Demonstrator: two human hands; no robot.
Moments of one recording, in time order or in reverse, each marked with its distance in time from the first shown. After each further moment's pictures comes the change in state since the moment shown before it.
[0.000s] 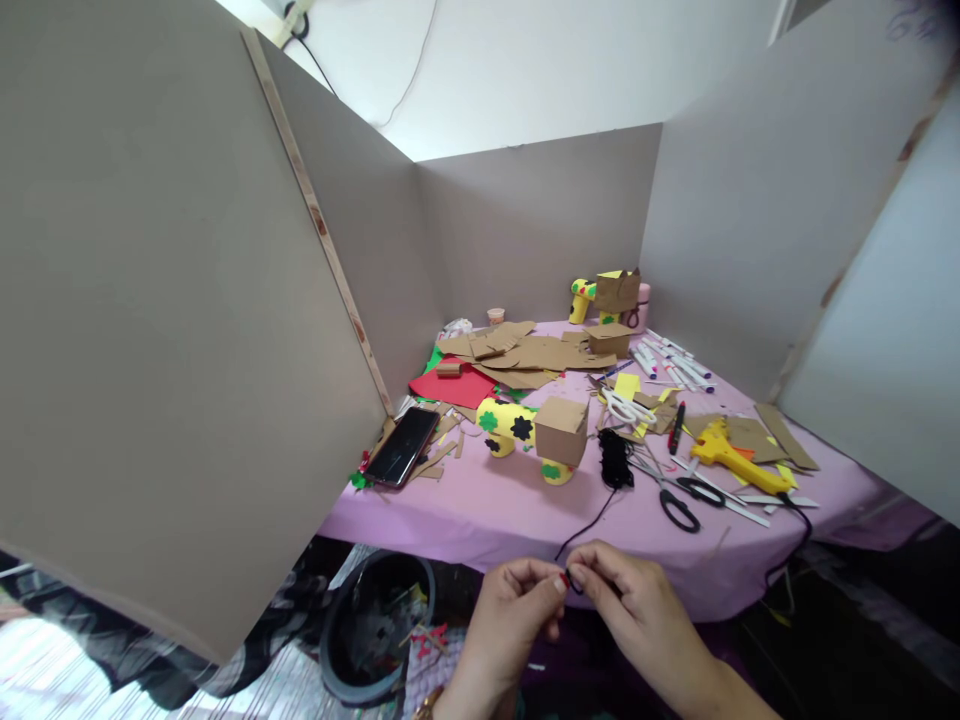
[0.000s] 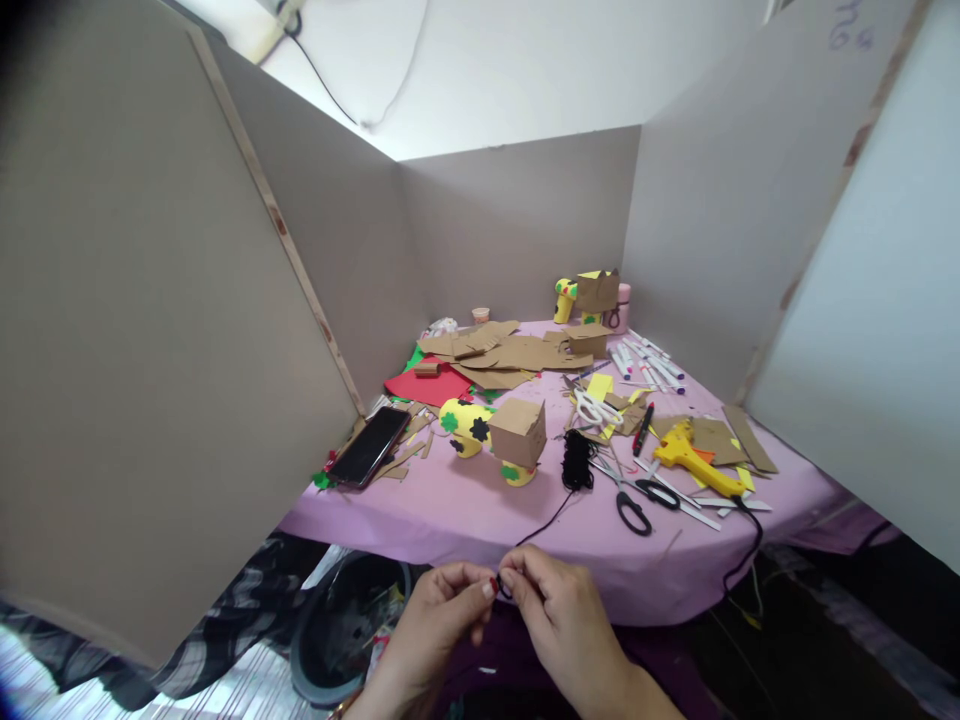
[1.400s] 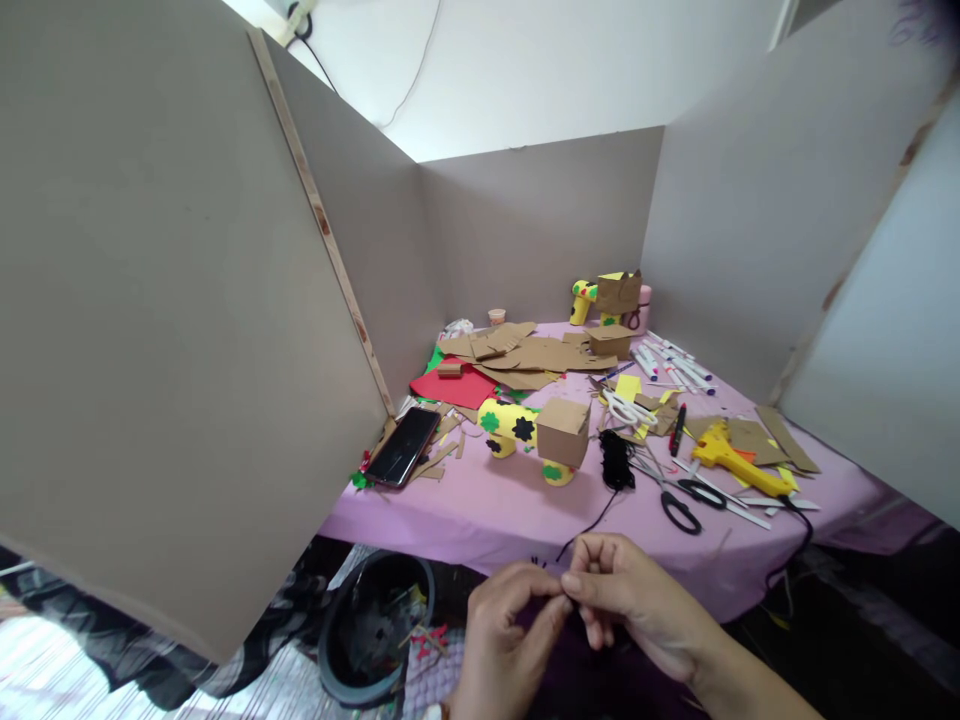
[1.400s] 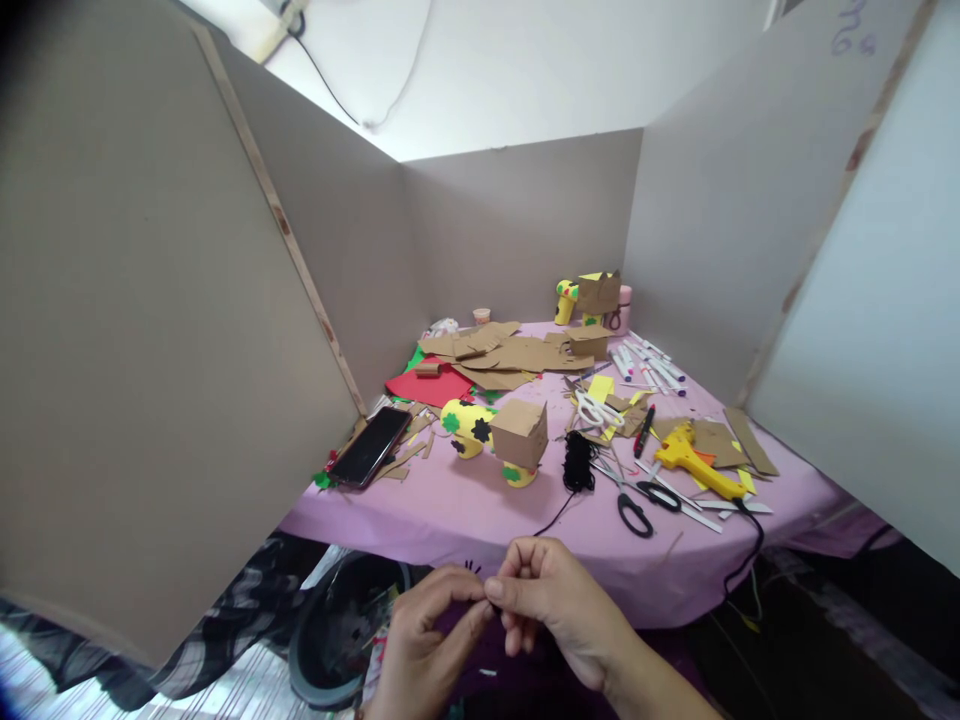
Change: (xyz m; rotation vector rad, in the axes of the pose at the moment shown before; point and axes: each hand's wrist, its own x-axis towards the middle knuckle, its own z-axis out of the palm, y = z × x) left_hand -0.020 0.006 -0.007 0.598 0.080 0.638; right_hand 0.016 -0.015 -0.004 0.902 -0.270 0.505
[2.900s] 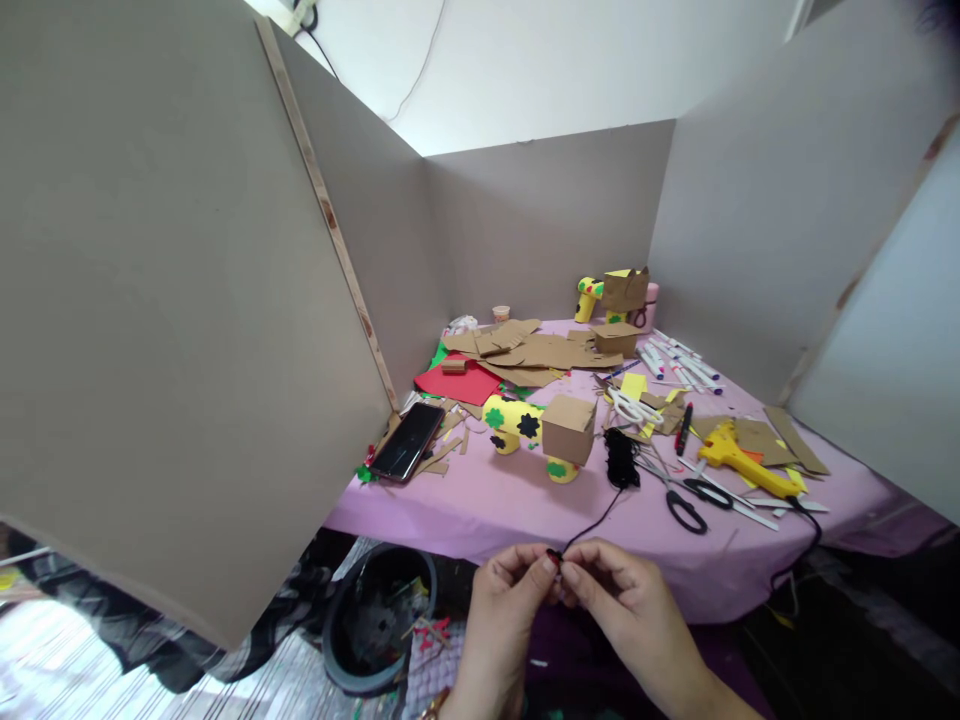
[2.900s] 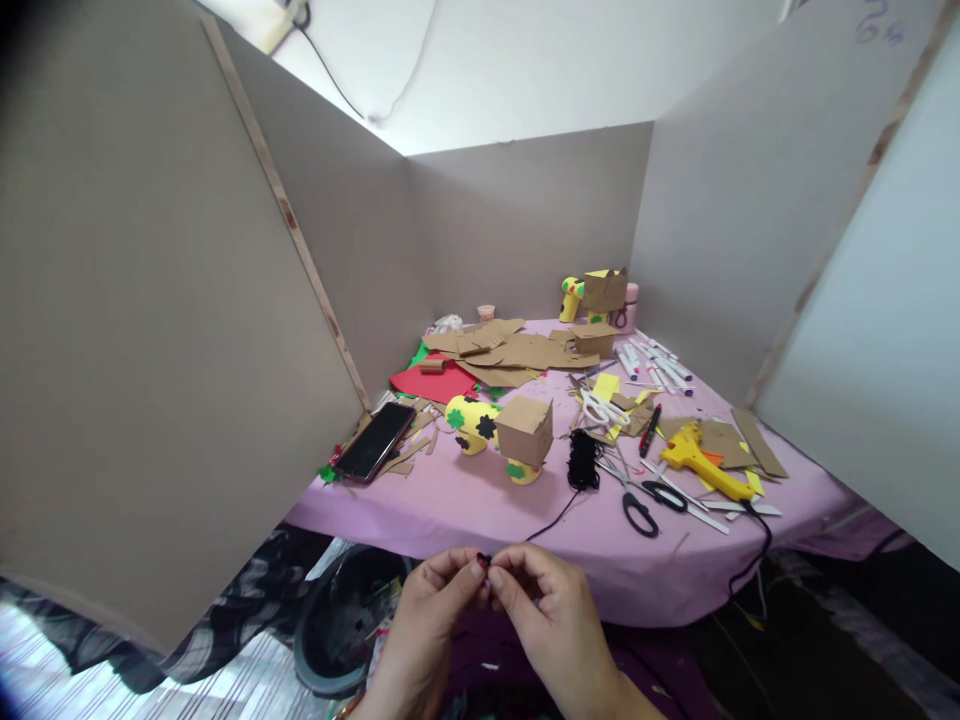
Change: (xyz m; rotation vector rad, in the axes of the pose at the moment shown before) left_hand 0.011 -0.004 0.011 -0.828 0.146 -0.599; right_hand -0.003 0.021 0.012 -0.425 0.249 -0.458
